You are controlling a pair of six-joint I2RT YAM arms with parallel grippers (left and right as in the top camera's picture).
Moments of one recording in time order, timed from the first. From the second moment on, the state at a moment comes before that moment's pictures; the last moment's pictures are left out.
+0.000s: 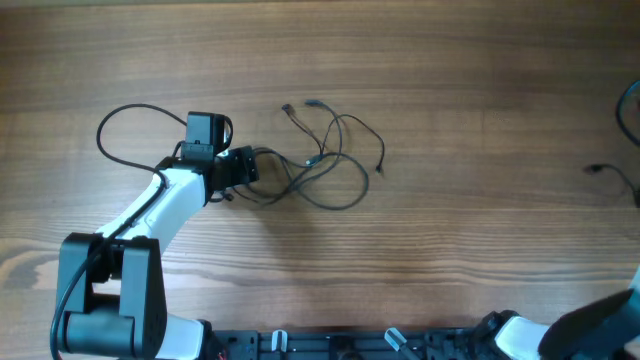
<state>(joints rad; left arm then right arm) -0.11 1.63 0.82 -0.34 0.01 -0.34 -0.73 1.46 1.18 -0.24 0.13 0.09</state>
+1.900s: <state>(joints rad) -0.10 1.64 0.85 -0.61 0.21 -1.18 0.70 2.02 1.02 0.22 -0.31 0.41</state>
